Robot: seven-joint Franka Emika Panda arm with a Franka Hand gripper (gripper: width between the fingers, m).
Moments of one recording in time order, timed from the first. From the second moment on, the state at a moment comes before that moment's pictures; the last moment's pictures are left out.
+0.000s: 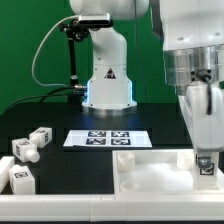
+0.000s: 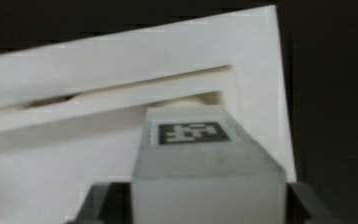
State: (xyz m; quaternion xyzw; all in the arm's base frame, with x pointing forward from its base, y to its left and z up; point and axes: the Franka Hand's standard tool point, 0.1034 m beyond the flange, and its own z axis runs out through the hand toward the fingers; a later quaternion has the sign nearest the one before) arm 0.641 0.102 0.071 -0.60 0.79 0.03 0.06
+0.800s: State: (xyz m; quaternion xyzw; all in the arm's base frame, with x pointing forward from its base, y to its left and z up) arm 0.649 0.110 0.110 -0.62 0.78 0.02 0.09
